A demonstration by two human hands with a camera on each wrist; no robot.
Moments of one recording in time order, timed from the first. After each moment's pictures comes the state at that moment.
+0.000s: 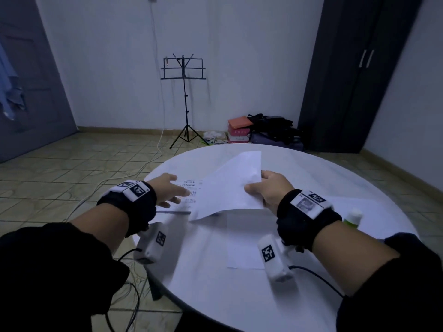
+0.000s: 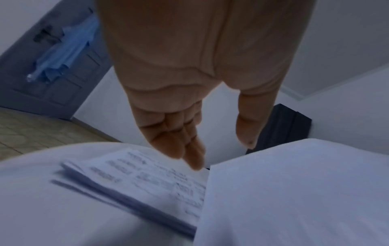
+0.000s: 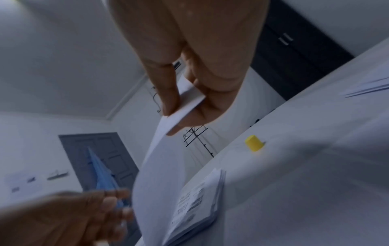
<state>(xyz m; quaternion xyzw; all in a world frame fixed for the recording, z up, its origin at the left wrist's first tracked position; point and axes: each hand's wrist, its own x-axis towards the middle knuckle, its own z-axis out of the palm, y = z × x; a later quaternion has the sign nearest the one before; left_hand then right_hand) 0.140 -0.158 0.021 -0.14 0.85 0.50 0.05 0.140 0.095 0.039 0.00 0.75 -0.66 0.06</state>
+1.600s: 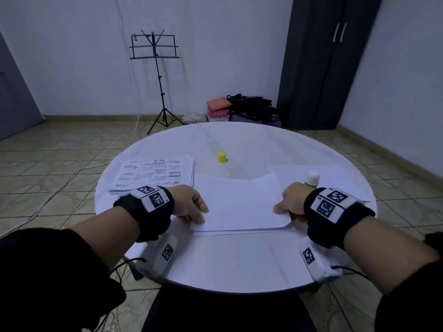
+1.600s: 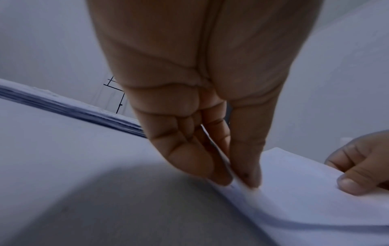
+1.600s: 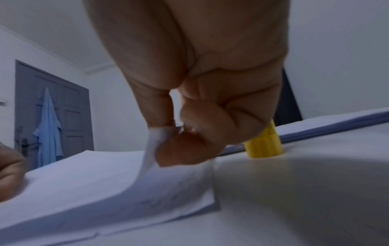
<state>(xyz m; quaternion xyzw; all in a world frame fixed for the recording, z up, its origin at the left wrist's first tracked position) 0.169 -0.047 -0.021 0.02 0.92 0.33 0.21 0.177 0.213 0.001 0.11 0.96 -0.19 0.16</state>
